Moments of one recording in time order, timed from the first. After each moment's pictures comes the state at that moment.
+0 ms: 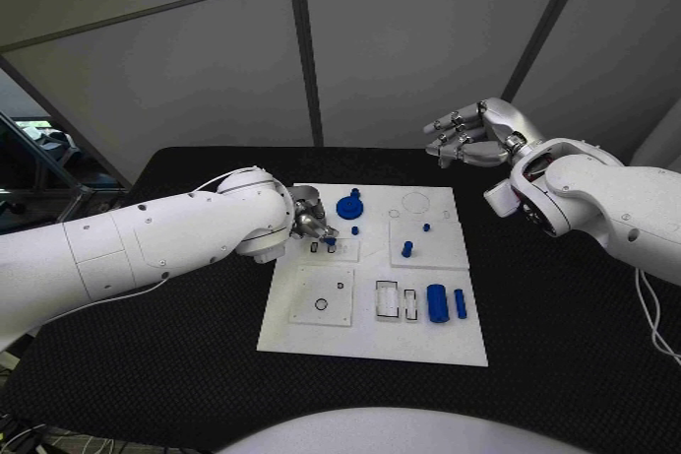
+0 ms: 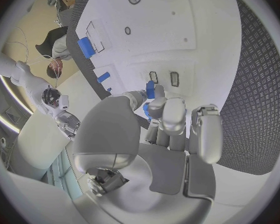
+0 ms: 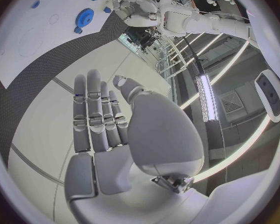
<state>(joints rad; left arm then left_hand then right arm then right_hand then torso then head) 1.20 -0.68 -0.02 1.43 -1.10 0.00 -0.60 1.25 -0.15 0.58 0.25 0.18 0.89 0.06 0.55 0.75 1.30 -0.02 1.12 1.02 1.47 -0.08 1.12 1.18 0.05 1.46 0.03 1.47 1.31 1.24 -0.79 0.05 1.39 -0.80 -0.36 0.18 1.40 -0.11 0.31 0.01 0.34 0.95 0.19 0.09 0.07 1.06 0.11 0.36 0.32 1.32 0.04 0.29 0.64 0.17 0.93 0.14 0.66 0.40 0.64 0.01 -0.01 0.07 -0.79</state>
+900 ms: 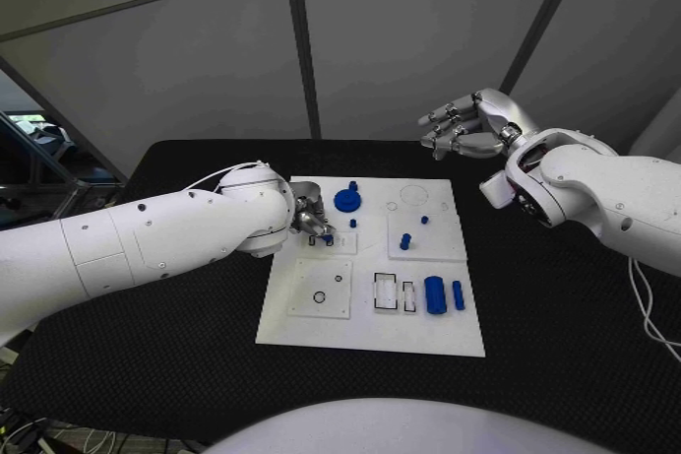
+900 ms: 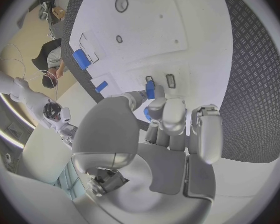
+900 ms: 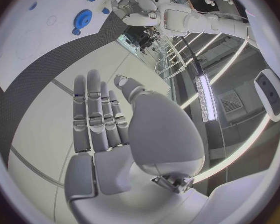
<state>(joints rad) 1.20 -0.68 -0.02 1.45 -1.21 0.05 -0.60 1.24 -0.16 0.59 0.24 0.18 0.89 0.06 0.56 0.75 1.30 -0.02 1.13 1.03 1.47 -0.08 1.12 1.18 0.05 1.46 0.03 1.47 1.31 1.24 -0.77 0.05 1.38 -0.80 -0.34 0.18 1.39 -0.11 0.31 0.01 0.34 0.95 0.19 0.09 0.07 1.06 0.11 0.35 0.30 1.32 0.04 0.27 0.64 0.17 0.93 0.14 0.65 0.40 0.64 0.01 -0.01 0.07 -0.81</state>
